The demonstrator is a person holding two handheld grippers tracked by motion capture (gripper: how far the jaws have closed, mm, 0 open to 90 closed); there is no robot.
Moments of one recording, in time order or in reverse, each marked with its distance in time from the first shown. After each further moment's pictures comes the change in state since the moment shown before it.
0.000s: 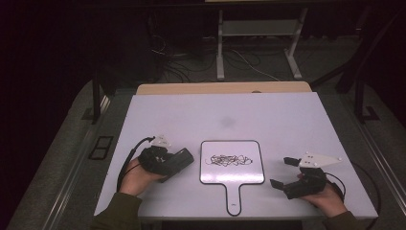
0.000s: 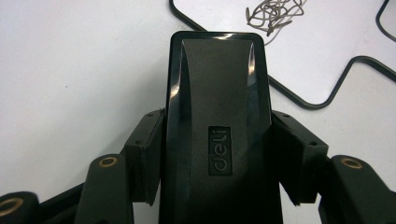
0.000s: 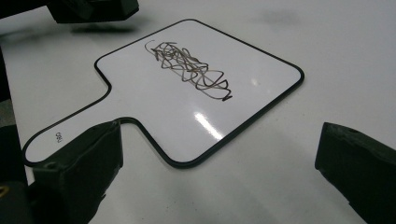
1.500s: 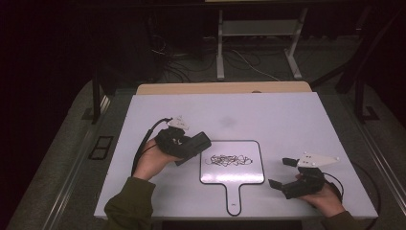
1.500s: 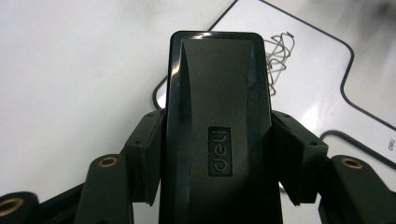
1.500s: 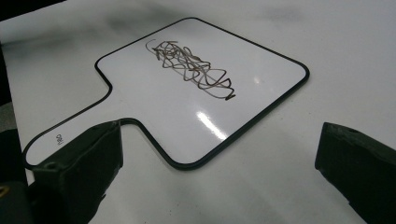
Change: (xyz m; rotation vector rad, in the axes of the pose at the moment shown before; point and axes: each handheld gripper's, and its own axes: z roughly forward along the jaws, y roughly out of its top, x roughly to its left) left arm -0.007 0.073 0.008 -0.049 -0.055 0.089; right arm 0.001 -0.001 0.004 0.004 0.006 0.014
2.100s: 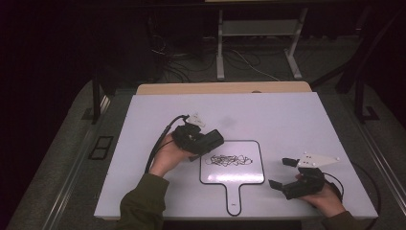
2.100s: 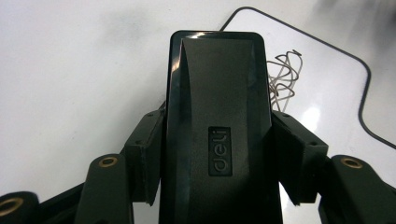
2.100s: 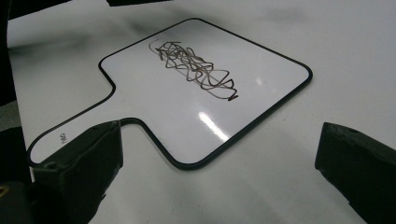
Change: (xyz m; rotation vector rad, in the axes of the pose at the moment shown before) left arm -0.003 0.023 0.041 0.020 -0.008 0.048; right arm 0.000 0.000 -0.001 0.000 0.012 -0.005
